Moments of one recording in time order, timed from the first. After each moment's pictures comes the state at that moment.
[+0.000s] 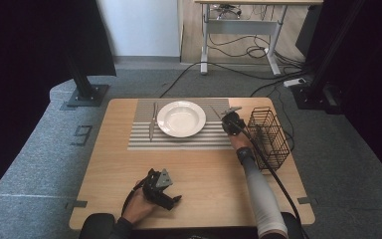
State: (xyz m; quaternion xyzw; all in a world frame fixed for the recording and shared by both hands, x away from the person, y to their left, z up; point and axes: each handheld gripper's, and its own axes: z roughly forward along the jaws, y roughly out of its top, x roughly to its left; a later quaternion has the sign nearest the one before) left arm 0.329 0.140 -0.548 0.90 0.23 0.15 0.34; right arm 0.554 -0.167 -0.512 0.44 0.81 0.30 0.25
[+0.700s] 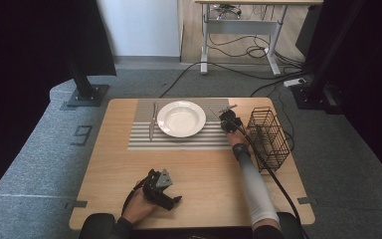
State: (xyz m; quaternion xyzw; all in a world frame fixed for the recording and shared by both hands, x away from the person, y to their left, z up) left arm 0.329 0.140 -0.548 0.90 0.23 0.14 0.34; right arm 0.583 -0.160 -0.532 0.46 0.81 0.26 0.24
